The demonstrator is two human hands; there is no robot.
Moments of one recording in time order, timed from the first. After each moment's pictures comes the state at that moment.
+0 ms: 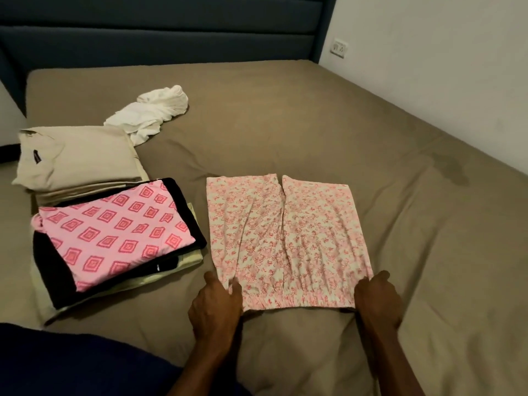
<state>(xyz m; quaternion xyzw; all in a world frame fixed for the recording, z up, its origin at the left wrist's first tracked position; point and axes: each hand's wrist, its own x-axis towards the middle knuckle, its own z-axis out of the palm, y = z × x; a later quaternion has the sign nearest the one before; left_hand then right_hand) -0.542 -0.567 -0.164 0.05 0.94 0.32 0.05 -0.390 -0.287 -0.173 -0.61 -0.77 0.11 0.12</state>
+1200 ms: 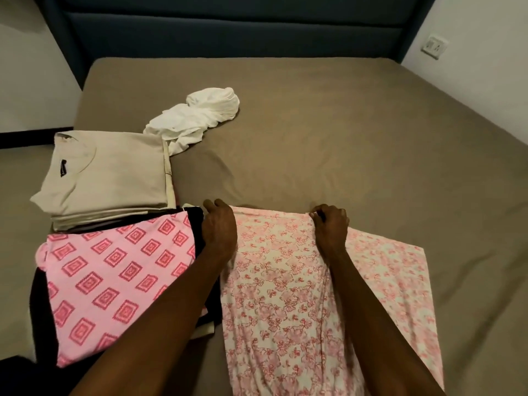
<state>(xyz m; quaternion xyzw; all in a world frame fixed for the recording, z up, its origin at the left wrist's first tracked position) -0.853 -0.466 -0.153 0.04 0.99 0.11 -0.01 -0.783 -0.204 -0.197 -0.25 -0.91 0.25 0.21</state>
